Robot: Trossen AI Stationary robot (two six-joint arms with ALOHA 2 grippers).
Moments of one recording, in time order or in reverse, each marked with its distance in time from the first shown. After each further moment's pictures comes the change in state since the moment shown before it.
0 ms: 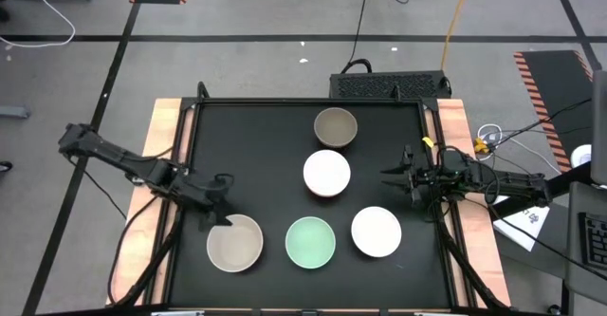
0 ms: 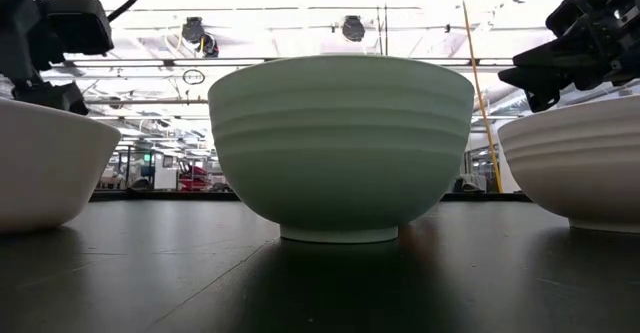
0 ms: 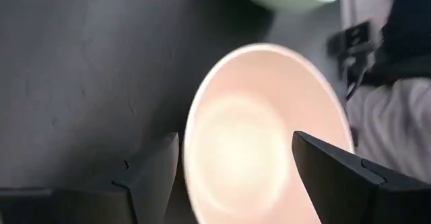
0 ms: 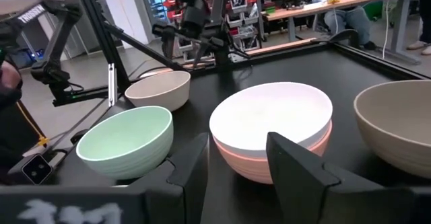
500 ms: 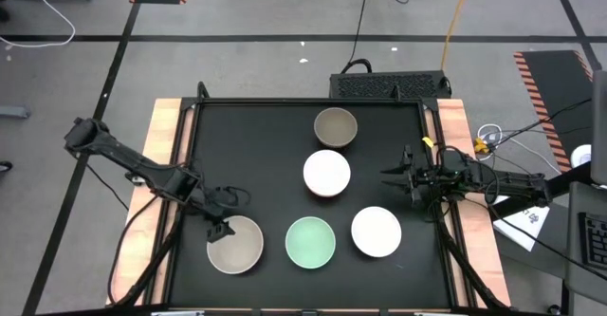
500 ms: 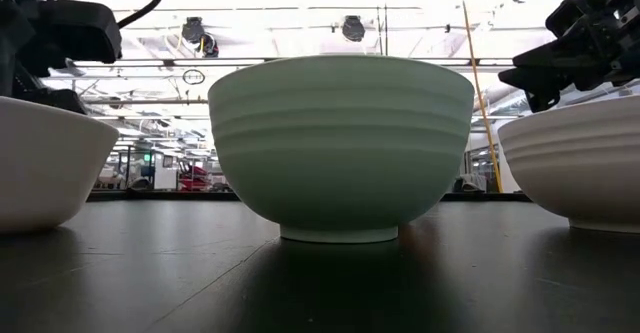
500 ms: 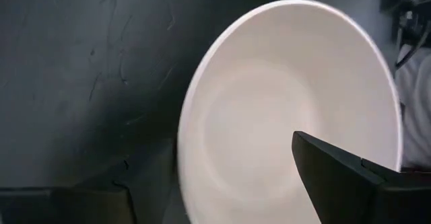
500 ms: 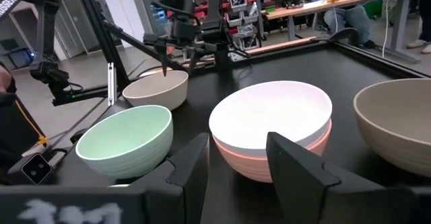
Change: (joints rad) left arm -0.058 0.293 0.126 -0.051 0.000 -0.018; right arm 0.000 0.000 0.000 -0.023 0.000 0.003
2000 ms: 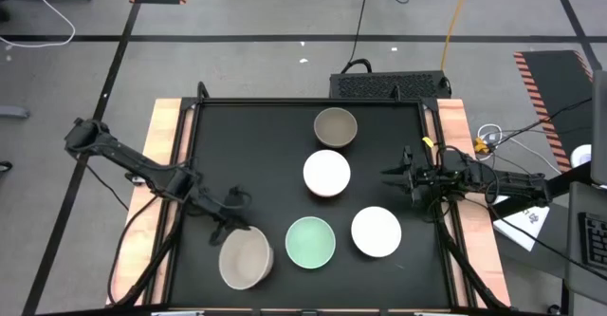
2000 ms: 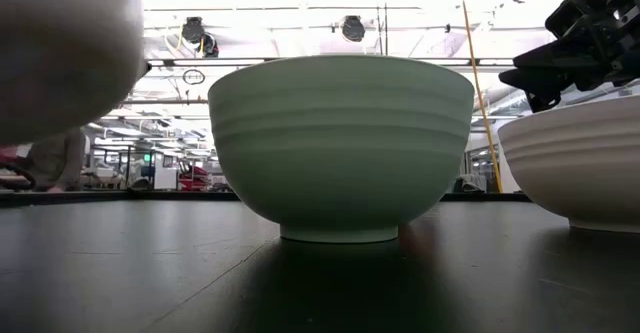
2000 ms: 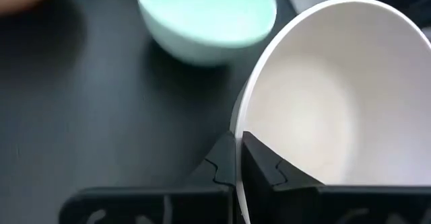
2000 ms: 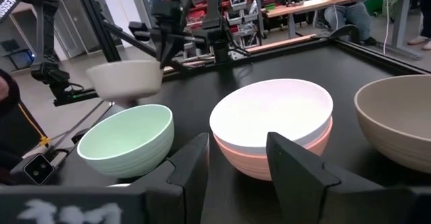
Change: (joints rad) left arm 0.020 0.009 -0.008 0.371 -0.037 0.410; right arm 0.000 0.000 -0.008 0.005 -0.001 0.009
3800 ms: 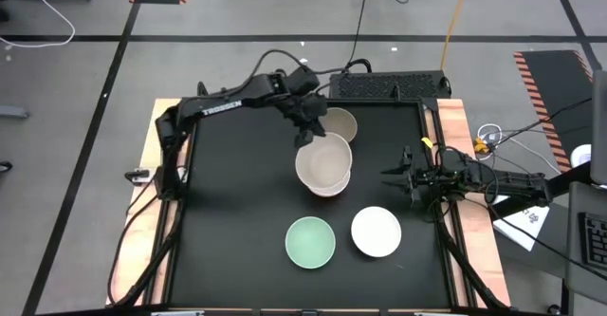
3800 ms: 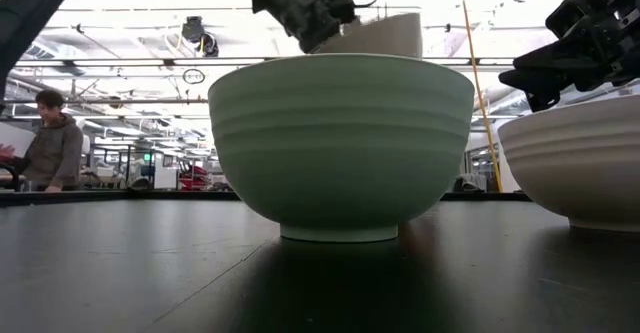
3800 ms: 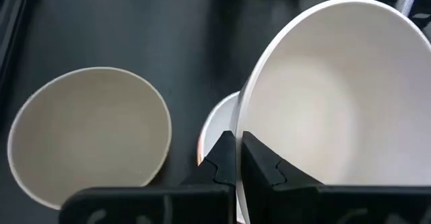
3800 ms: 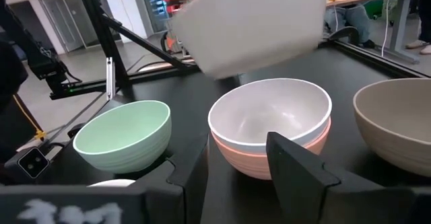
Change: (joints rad) left arm 0.804 0.952 1.391 -0.708 0.425 0.622; right arm 0.000 0.011 -0.002 0.011 0.001 -0.030
